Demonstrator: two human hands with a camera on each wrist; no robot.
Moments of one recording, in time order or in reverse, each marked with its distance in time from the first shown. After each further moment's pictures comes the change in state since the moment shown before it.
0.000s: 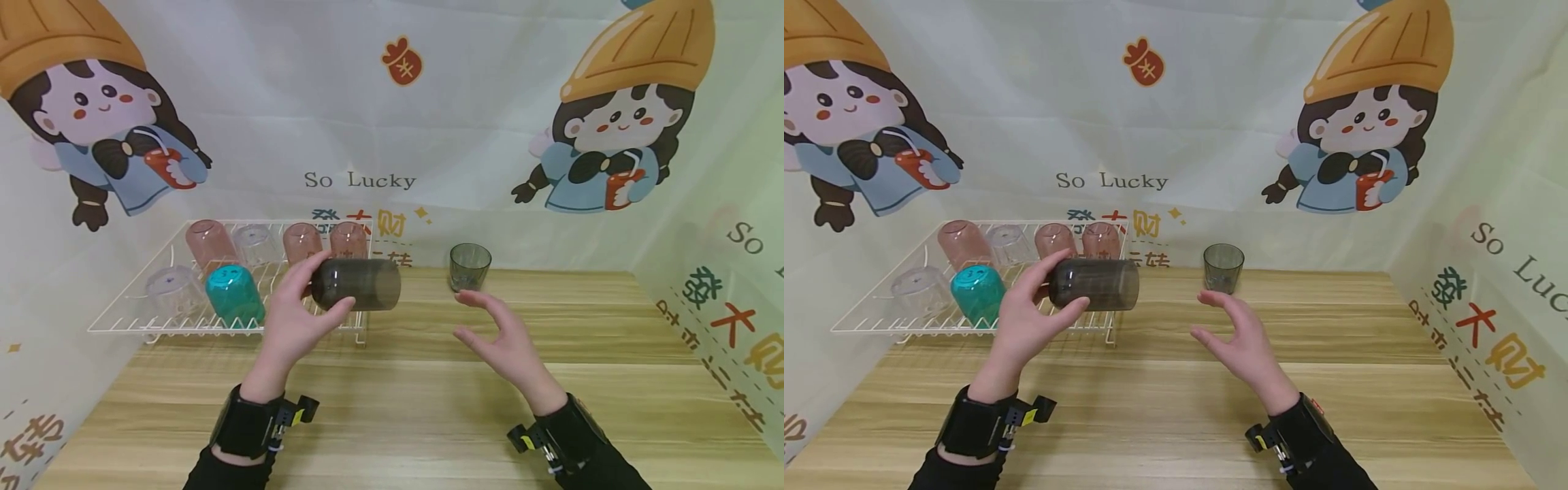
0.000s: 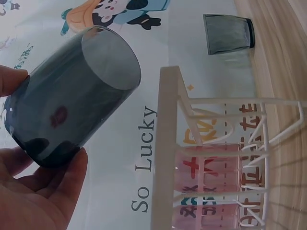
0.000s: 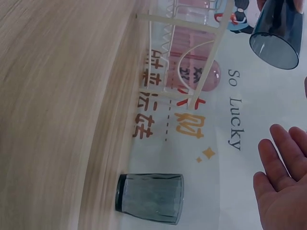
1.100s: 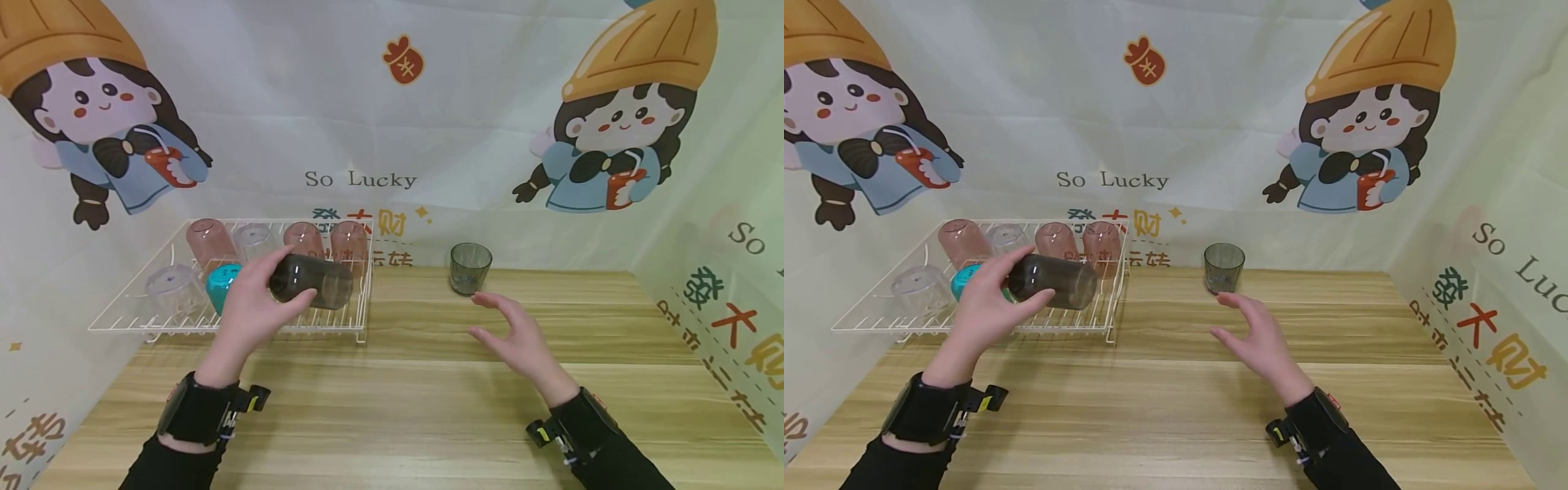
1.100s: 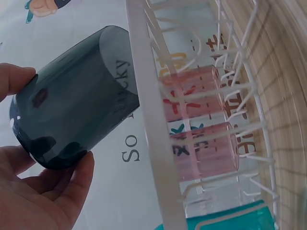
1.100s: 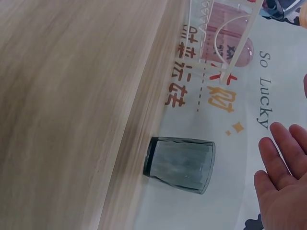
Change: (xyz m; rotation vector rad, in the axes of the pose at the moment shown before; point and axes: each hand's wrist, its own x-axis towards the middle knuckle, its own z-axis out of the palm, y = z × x) left_hand 0.013 -0.026 -0.045 0.280 -0.062 -0.020; right_hand 0.001 0.030 -0.013 -0.148 -0.022 0.007
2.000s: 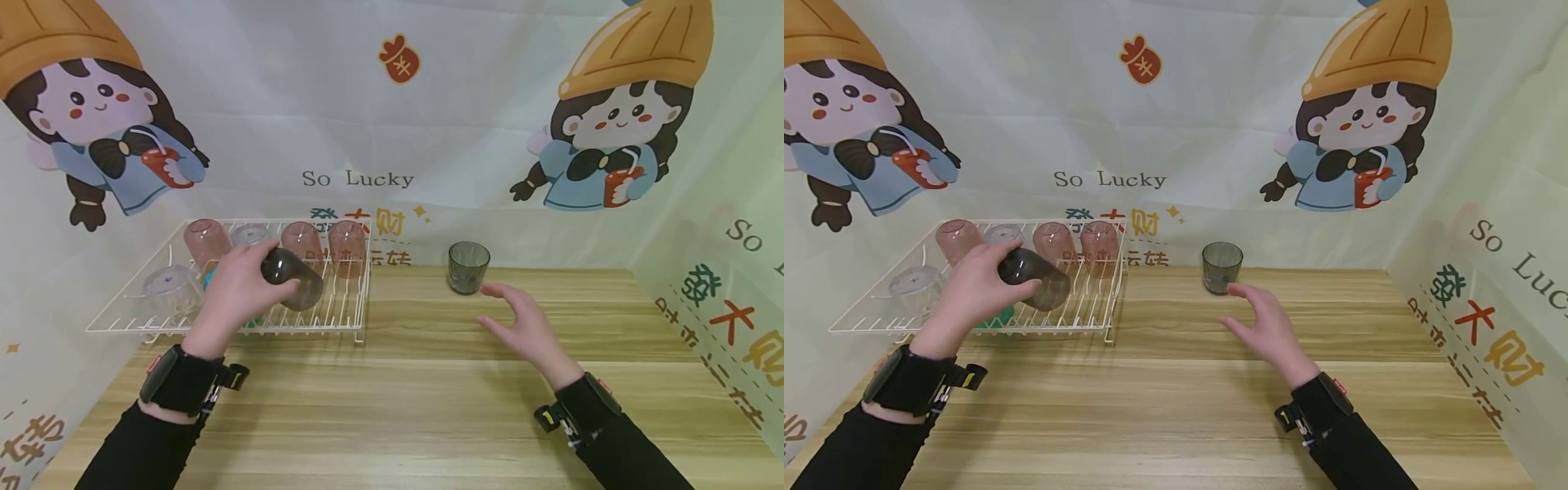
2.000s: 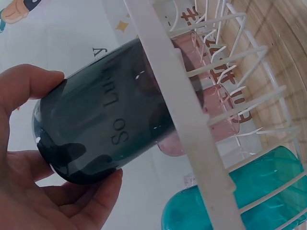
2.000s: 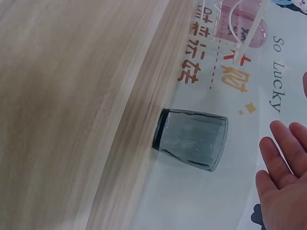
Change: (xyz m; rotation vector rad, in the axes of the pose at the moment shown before) left_hand 0.025 -0.010 -0.019 0.244 -0.151 -0.098; right_hand 0.012 0.017 -0.012 -0.124 -0.004 -0.019
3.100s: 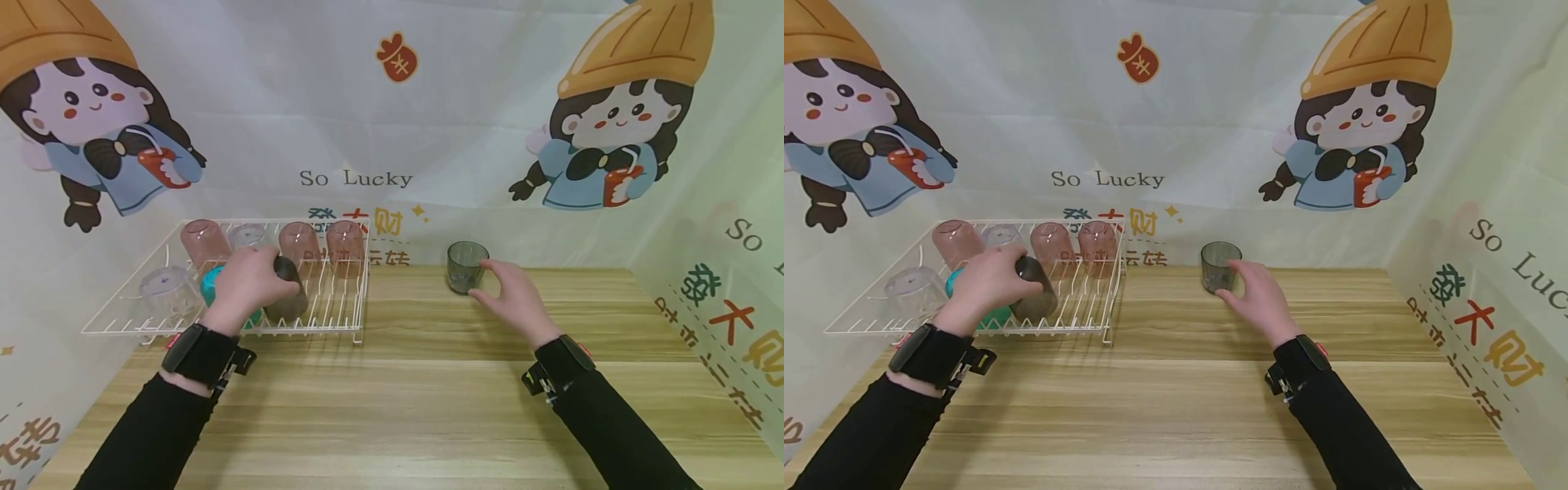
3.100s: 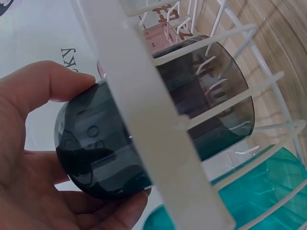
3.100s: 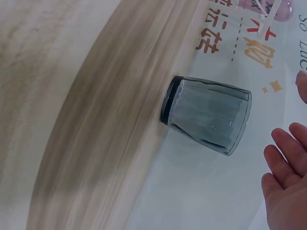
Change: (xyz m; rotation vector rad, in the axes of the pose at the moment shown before) left_hand 0.027 -0.004 0.014 0.140 -0.165 -0.103; right_hand 0.047 0.017 0.002 -0.194 -0.062 0.059
